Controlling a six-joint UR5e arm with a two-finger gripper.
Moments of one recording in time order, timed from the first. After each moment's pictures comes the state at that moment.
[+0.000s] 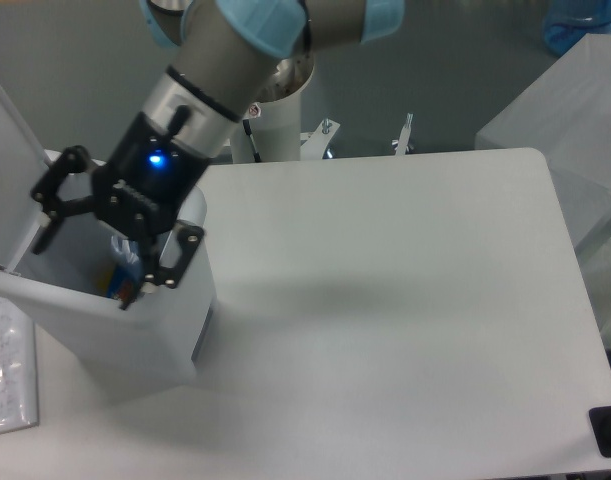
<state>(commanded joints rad) 2.43 -1.76 -1.50 -0.81 0.73 0.33</state>
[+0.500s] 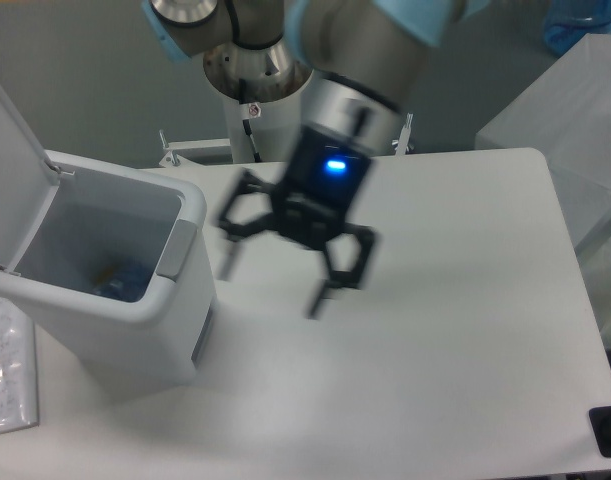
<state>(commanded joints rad) 2.68 -1.86 -1.49 -0.82 0.76 0.54</state>
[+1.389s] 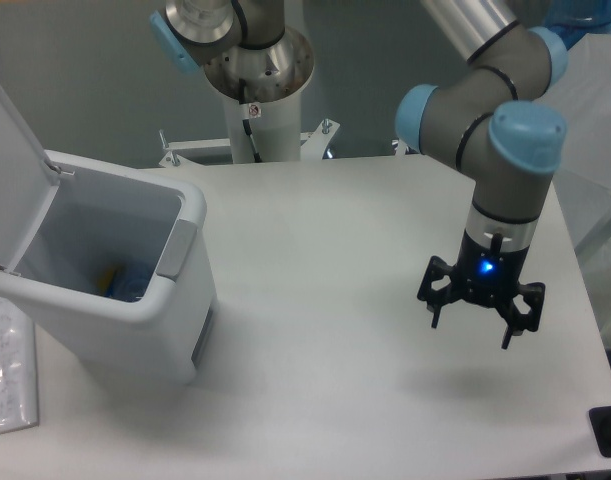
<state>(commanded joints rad) 2.71 -2.06 -1.47 -1.04 1.46 1.25</state>
